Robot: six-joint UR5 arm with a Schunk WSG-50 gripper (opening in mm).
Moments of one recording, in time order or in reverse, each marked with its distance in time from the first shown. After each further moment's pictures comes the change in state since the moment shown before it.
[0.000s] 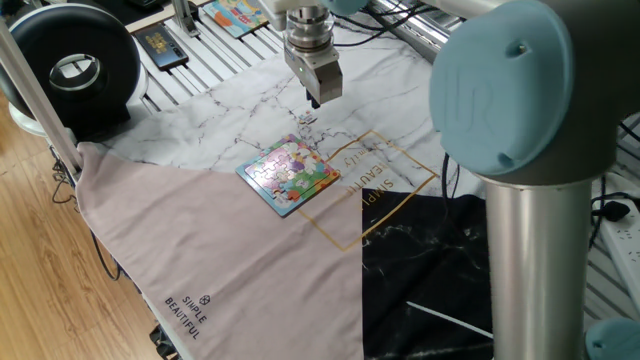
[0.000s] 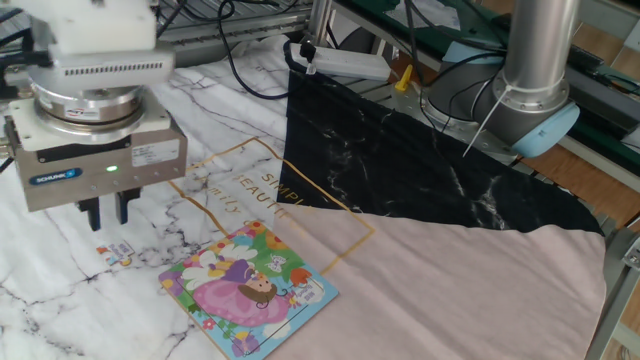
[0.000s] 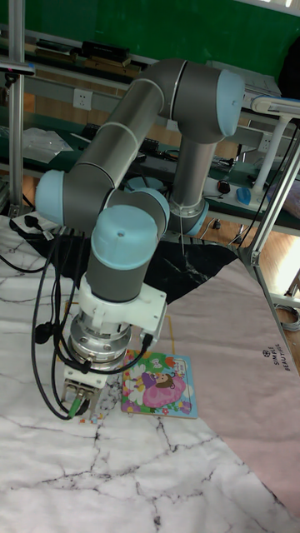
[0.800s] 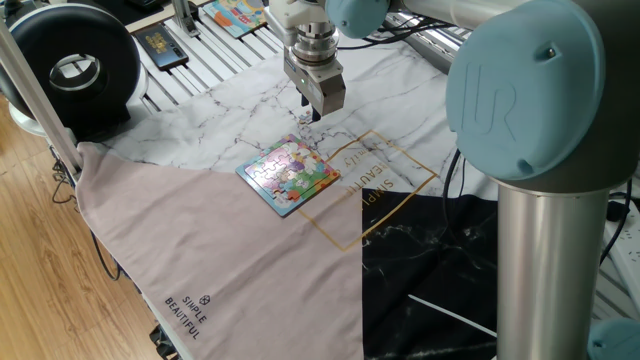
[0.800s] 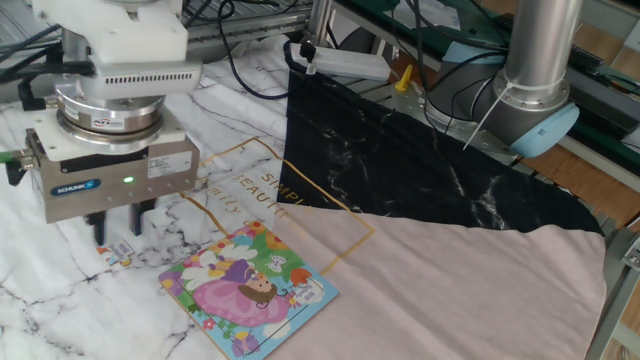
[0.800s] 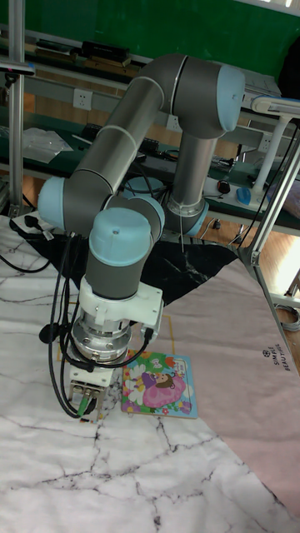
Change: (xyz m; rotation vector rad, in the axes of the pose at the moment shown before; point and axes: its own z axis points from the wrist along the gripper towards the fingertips) arm -0.009 0.002 0.016 0.058 -0.048 -0.068
